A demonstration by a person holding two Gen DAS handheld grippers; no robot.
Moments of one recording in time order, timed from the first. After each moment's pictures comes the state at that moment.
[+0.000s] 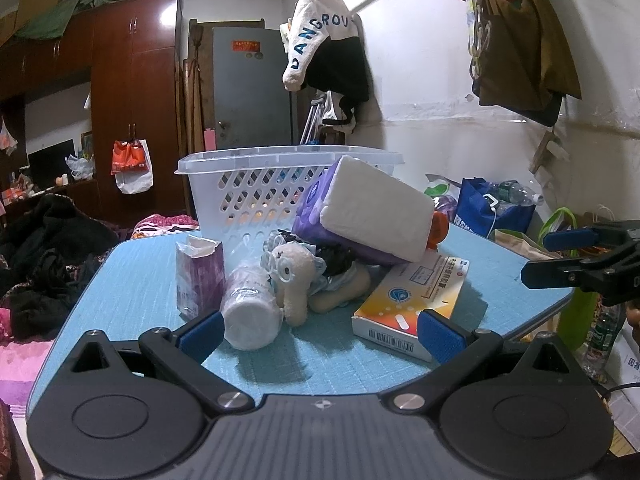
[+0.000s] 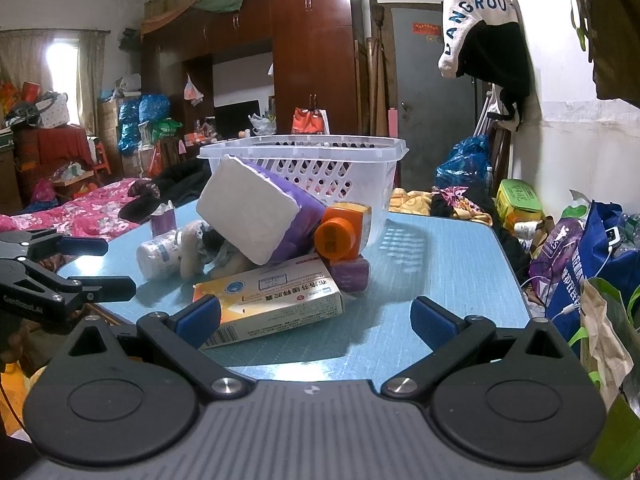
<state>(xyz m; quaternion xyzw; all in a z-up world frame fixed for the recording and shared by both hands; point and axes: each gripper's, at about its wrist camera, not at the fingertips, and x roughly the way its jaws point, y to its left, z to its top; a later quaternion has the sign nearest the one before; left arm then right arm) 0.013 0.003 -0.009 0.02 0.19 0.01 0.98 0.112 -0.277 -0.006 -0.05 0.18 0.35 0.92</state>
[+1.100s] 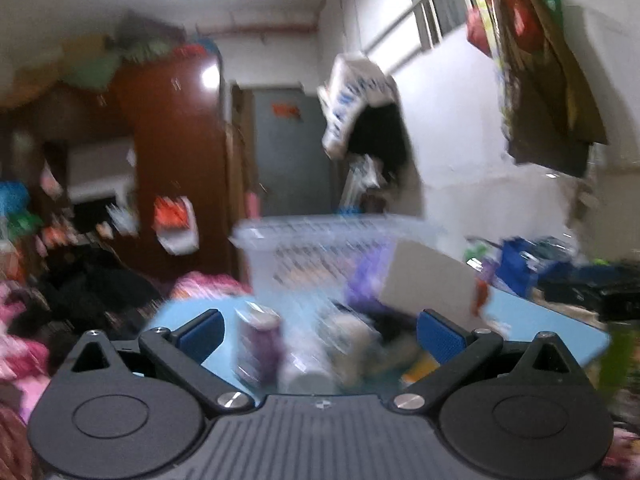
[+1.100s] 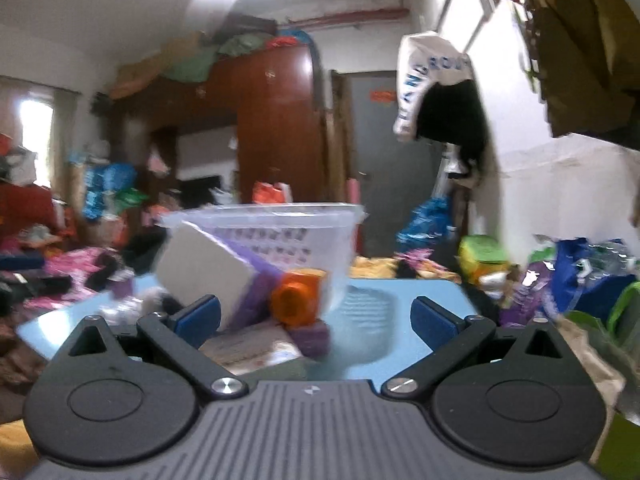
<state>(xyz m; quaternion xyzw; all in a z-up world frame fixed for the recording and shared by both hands) -0.007 0.017 0.001 0.04 0.06 0.08 0.99 0.124 -0.281 -0.017 0.01 0.10 0.28 0.95</state>
